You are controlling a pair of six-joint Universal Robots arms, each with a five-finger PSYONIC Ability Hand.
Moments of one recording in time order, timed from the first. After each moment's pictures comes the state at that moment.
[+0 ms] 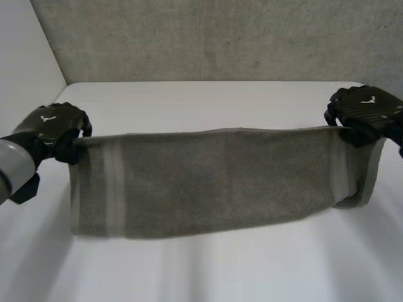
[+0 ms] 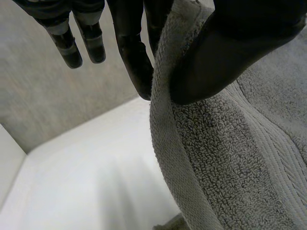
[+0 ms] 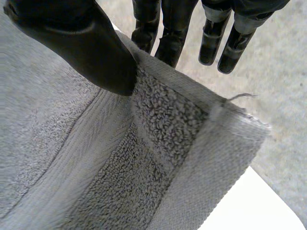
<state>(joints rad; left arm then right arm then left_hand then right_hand) 4.61 -1.59 -1.71 3.03 -1.29 3.36 1.49 -1.30 1.40 0.26 0.88 2.51 1.31 1.35 0.22 0.23 1.16 1.32 1.33 0.23 0.25 1.16</state>
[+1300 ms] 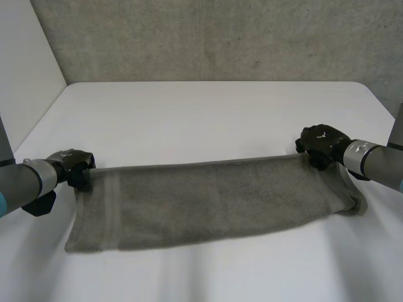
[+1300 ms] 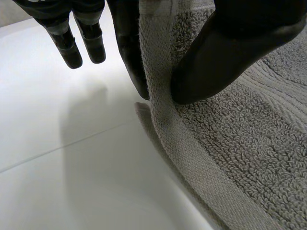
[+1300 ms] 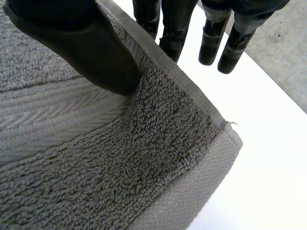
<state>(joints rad) 4.67 -2.12 -1.44 2.92 -1.35 3.41 1.63 -0.70 0.99 0.26 1.04 2.39 1.31 1.35 0.22 0.23 1.16 1.32 1.33 0.23 0.25 1.16</state>
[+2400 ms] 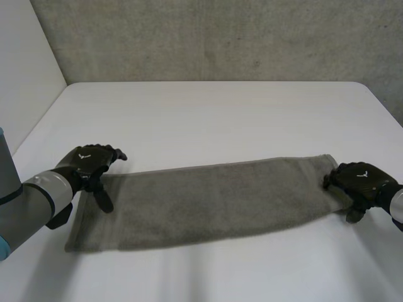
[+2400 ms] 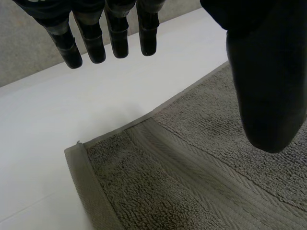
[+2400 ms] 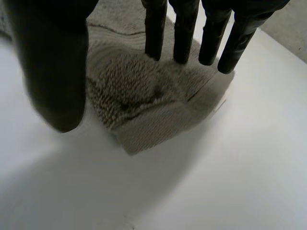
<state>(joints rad) 4.54 -1.85 -1.73 3.11 -1.33 3.38 1.38 -1.11 1.75 0.05 0.97 2.34 0.30 0.25 0.22 0.23 0.06 0.53 0.53 0.23 0.25 0.38</state>
